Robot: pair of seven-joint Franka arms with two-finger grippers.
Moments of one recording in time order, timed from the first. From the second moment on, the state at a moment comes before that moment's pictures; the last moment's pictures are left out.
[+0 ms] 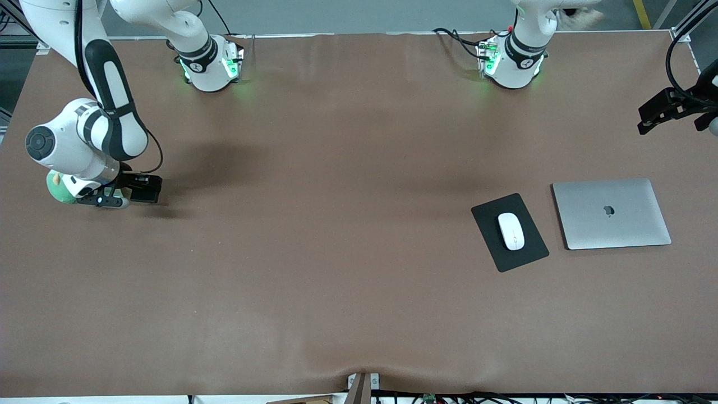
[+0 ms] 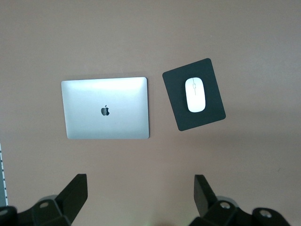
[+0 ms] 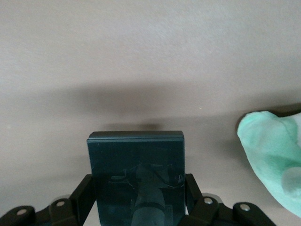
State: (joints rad) left arm 0.01 -0.08 -0.03 -1.58 0.08 1.51 -0.02; right arm 0.52 0.30 -0.76 -2.40 0.31 2.47 -0.38
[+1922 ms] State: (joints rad) left arm 0.00 -0.08 -0.05 -1.58 0.08 1.51 -0.02; right arm 0.48 0.38 -0.67 -2.14 0.43 2.13 -0.43
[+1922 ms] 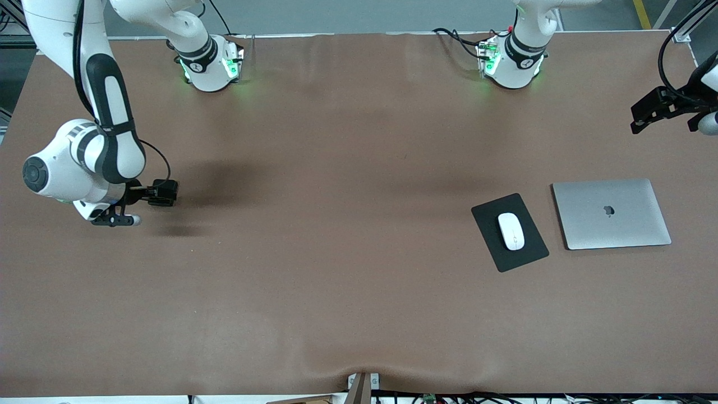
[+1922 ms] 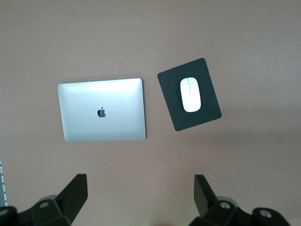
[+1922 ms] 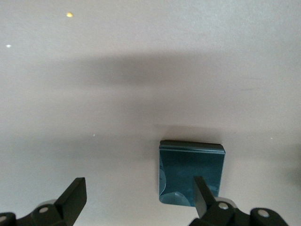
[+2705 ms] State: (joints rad) left arm 0.00 -0.08 -0.05 -1.58 0.08 1.51 -0.02; right arm 0.47 0.37 -0.69 -1.74 0.30 1.67 -0.44
